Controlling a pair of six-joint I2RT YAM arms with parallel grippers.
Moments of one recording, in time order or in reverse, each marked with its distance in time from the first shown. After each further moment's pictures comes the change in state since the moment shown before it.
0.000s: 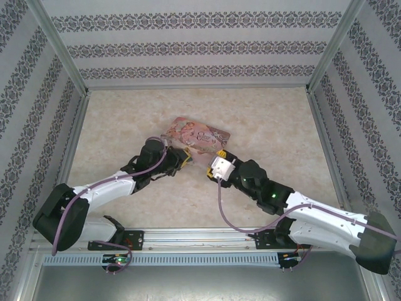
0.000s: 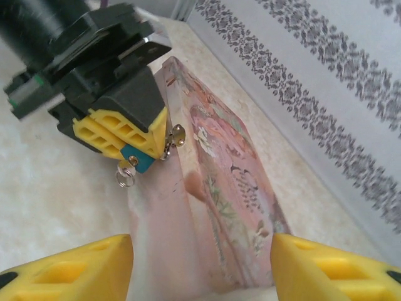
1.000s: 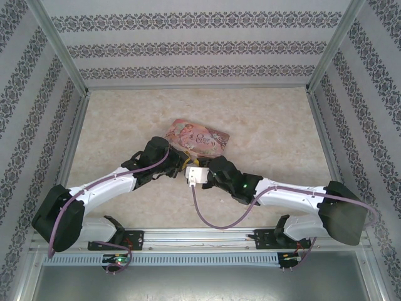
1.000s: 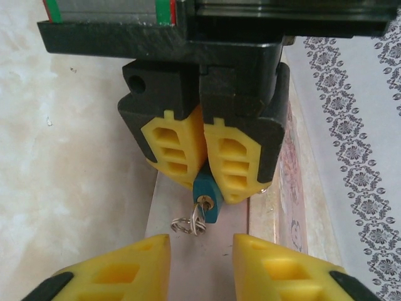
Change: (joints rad) left arm -0.032 -0.009 0.095 -0.229 -0.040 -0.140; right arm 0.056 0.385 0.140 0.064 -0.017 -0.280
